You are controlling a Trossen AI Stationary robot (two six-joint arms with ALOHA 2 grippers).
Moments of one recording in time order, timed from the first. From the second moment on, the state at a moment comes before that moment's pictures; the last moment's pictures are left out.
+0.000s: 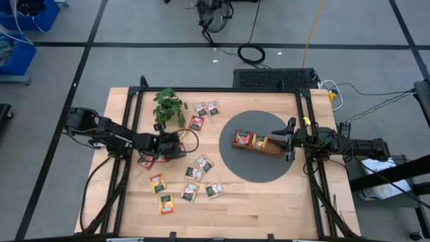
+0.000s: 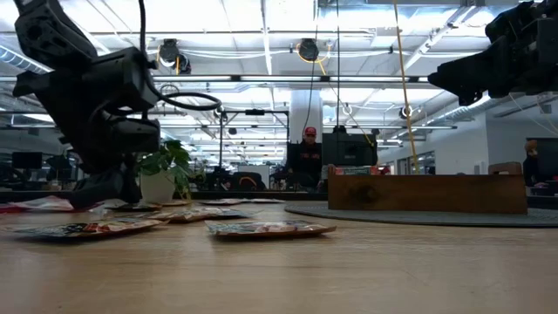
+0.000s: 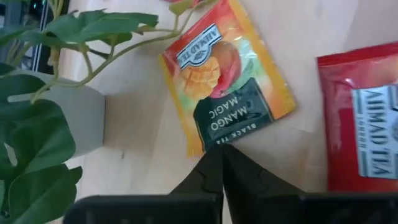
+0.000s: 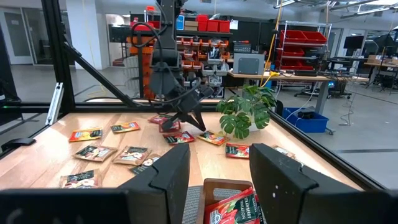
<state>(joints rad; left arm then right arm) -0.06 1.47 0.43 -0.28 -0.66 -0.17 -0.03 0.01 0.04 0.01 0.10 -0.04</state>
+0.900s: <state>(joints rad) 0.22 1.47 0.58 -0.29 -0.18 -0.61 -0.03 0.01 0.04 0.01 0.10 -0.04</state>
